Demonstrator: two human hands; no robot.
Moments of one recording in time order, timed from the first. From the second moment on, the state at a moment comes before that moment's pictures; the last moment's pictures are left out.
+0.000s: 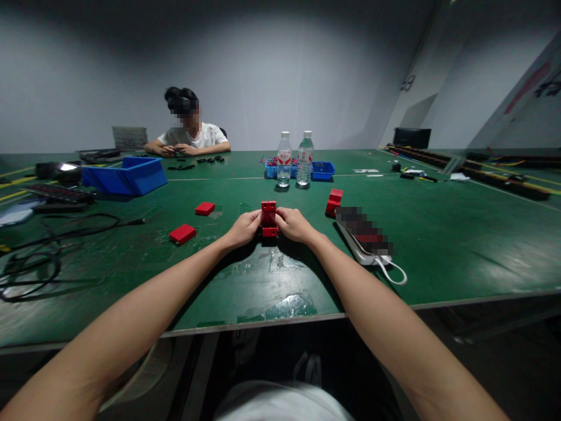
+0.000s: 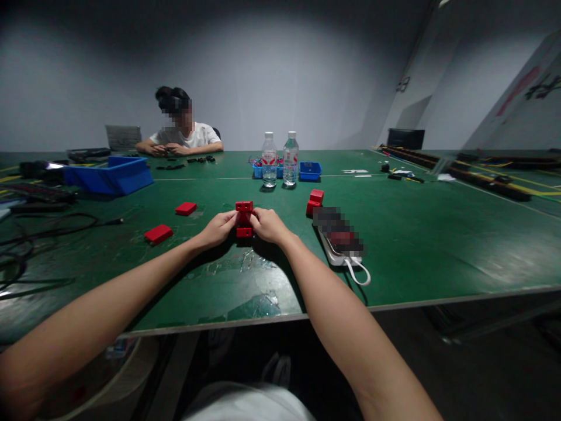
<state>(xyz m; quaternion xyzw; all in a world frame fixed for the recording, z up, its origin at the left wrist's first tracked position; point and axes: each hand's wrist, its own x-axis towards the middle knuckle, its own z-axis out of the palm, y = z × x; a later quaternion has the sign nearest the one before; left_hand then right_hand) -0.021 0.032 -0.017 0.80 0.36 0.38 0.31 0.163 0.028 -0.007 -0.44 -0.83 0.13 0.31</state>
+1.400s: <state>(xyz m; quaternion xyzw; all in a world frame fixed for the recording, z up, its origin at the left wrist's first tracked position) -0.029 0.038 -0.024 0.87 0.38 0.31 0.12 0.170 0.037 -0.011 -0.42 -0.83 0.12 0.34</state>
